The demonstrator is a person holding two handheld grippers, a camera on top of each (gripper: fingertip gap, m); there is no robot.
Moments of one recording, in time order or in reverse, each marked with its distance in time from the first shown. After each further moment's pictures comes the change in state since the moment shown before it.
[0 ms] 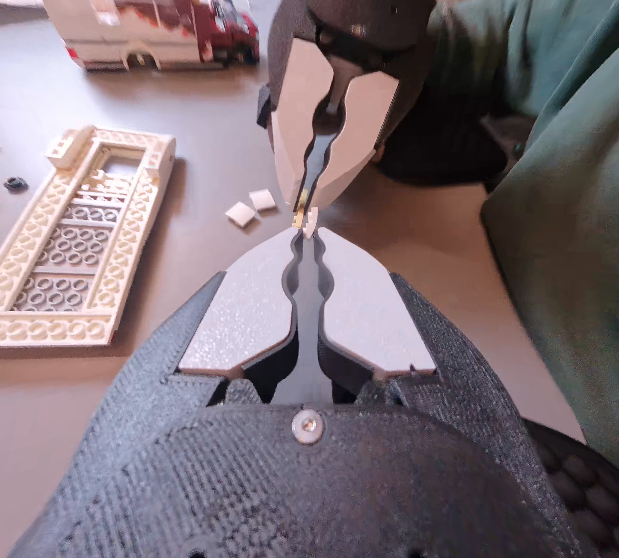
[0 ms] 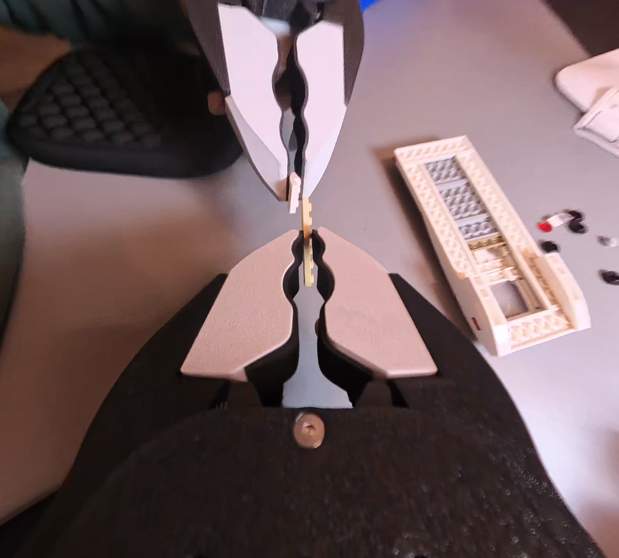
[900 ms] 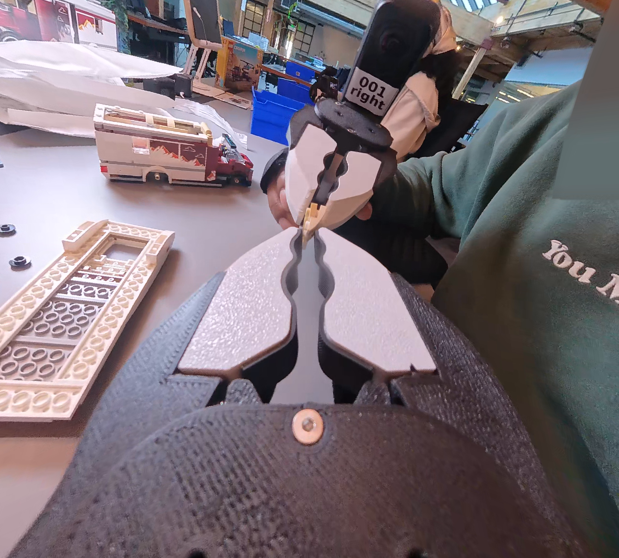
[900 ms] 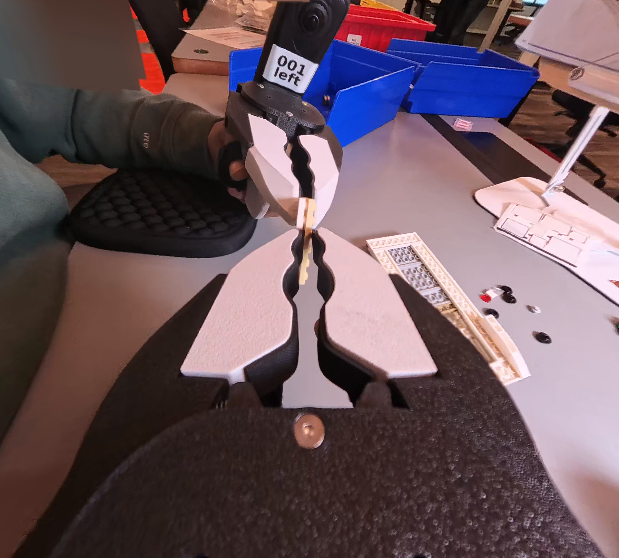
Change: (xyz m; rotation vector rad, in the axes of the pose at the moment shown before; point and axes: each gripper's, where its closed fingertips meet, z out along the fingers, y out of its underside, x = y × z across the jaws) left arm 0.012 -0.056 -0.017 0.378 0.059 -0.082; right arm -0.002 -0.055 -0.034 0.322 0.053 -0.049
